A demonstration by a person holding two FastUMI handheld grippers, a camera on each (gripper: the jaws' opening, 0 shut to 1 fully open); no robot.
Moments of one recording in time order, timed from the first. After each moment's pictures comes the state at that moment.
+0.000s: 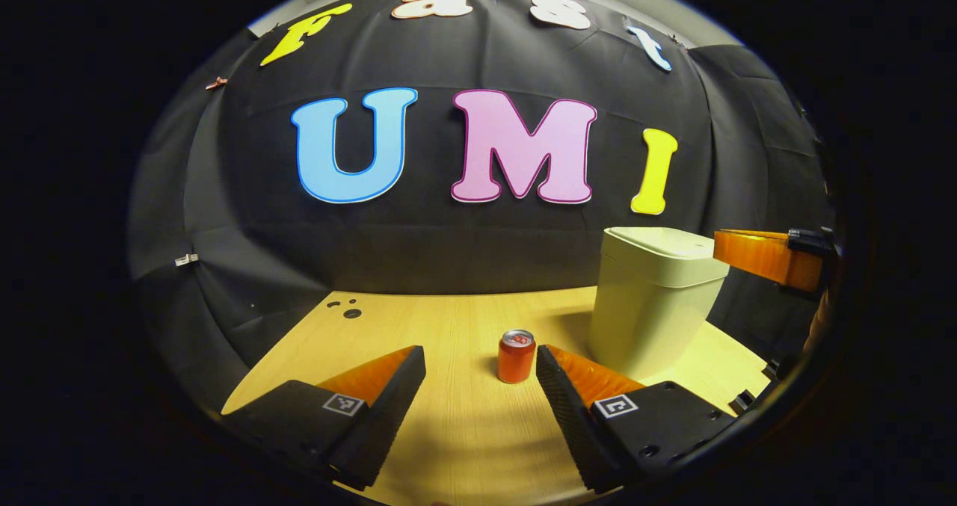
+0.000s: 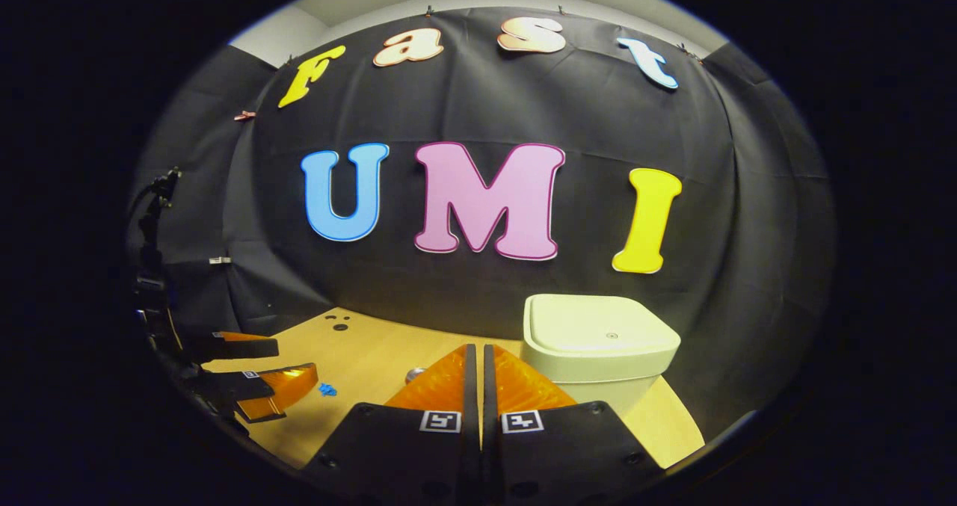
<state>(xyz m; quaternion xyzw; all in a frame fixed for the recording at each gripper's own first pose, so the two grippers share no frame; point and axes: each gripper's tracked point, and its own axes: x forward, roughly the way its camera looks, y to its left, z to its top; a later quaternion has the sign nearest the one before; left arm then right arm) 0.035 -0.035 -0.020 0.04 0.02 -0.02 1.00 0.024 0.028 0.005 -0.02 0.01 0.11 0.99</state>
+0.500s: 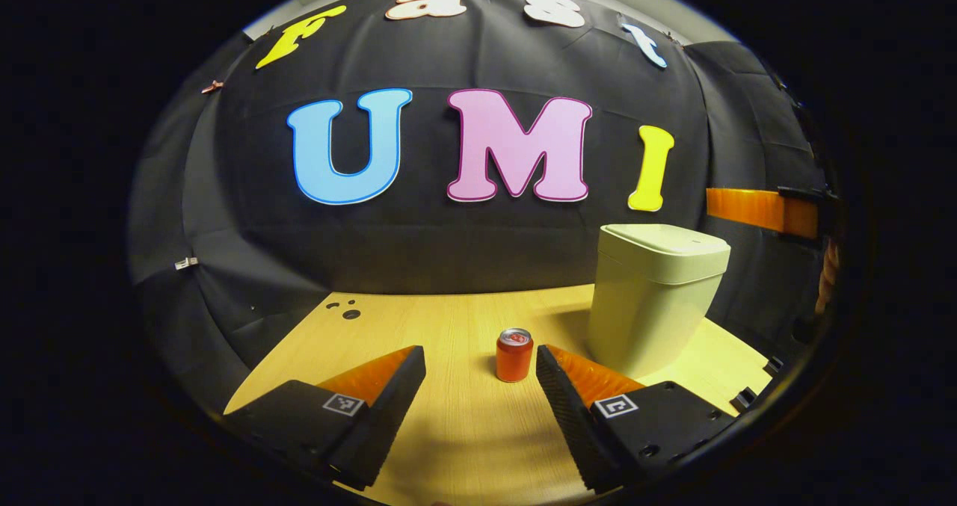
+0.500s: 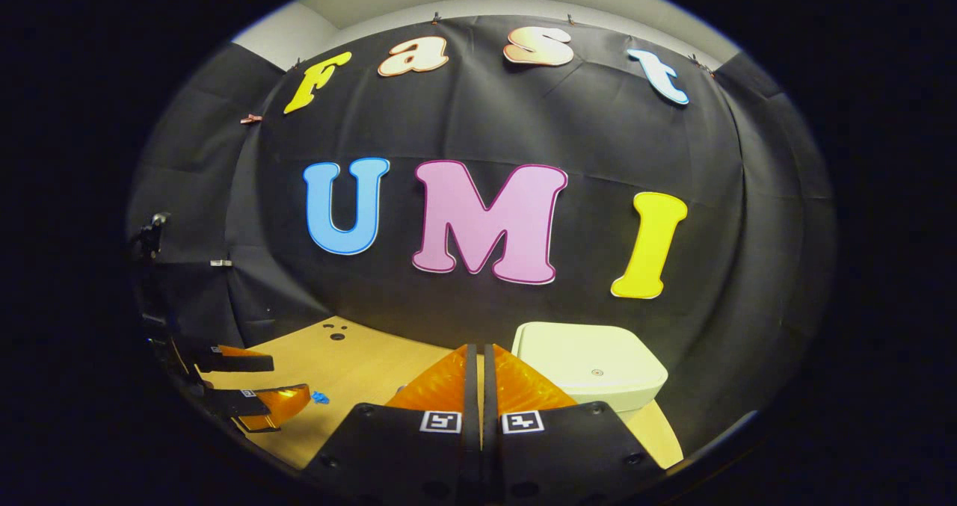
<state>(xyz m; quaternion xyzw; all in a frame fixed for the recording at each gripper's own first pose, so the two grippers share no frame) 0.032 -0.043 -0.020 0.05 0.02 -0.02 1.00 0.047 -0.004 0.045 -0.04 -0.01 0.10 0.99</state>
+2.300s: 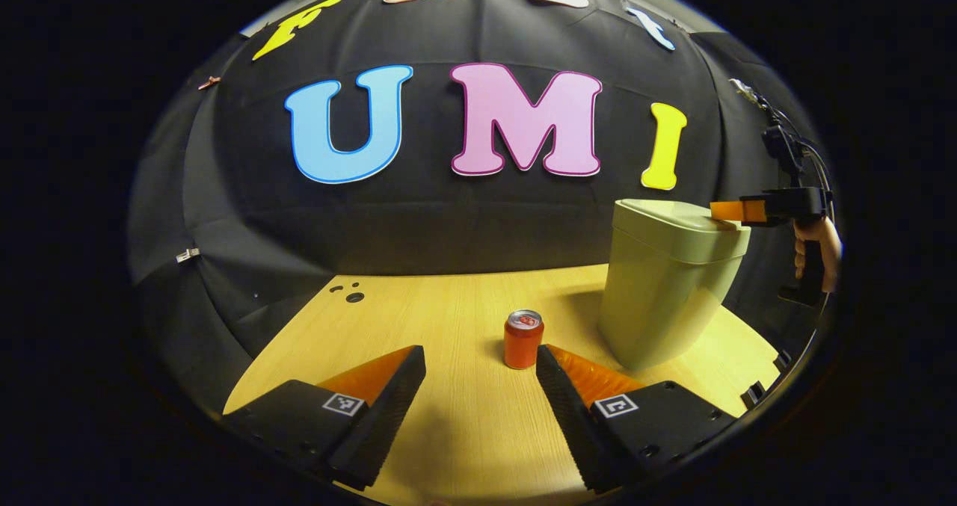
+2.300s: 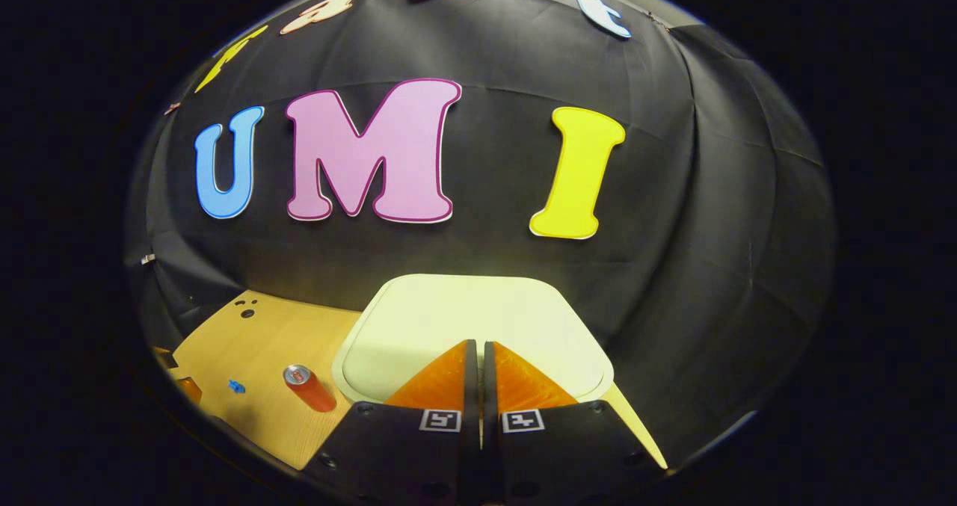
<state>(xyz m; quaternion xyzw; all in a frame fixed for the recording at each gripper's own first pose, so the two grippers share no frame) 0.056 -0.033 -0.047 0.05 0.07 0.00 1.00 0.153 -0.127 -0.031 -0.01 0.11 -0.04 0.99</state>
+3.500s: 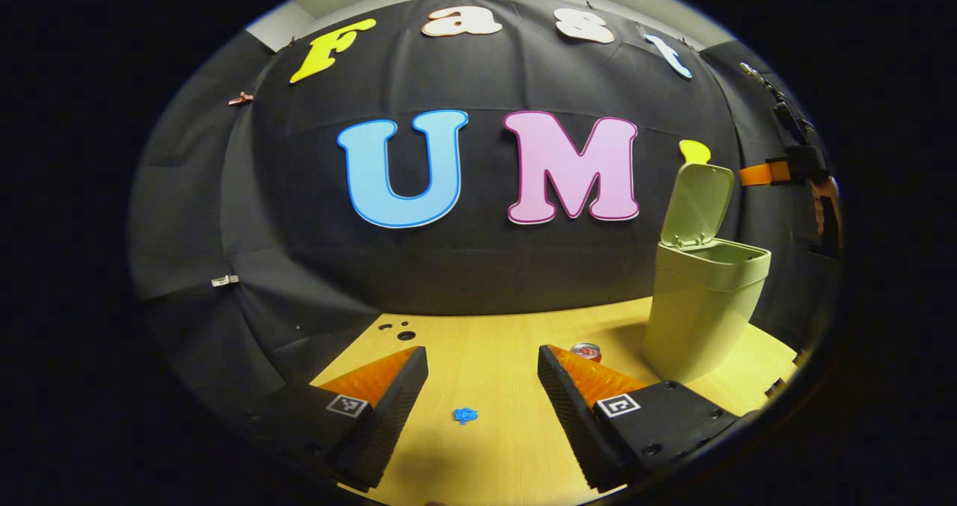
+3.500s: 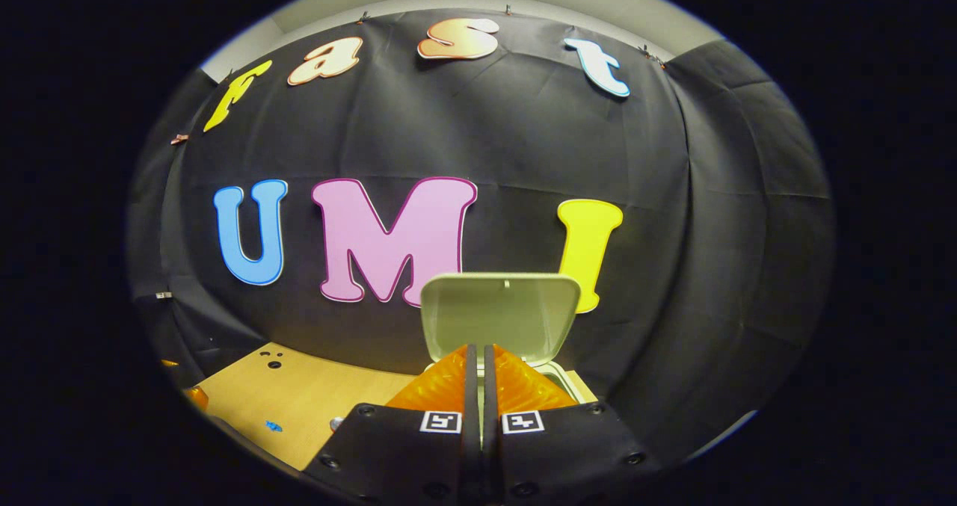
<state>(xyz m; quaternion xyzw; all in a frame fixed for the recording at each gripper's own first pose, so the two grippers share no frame) 0.020 0.066 0.005 0.05 -0.03 0.05 1.00 0.107 -0.088 0.097 -0.01 -0.01 -0.02 1.00</state>
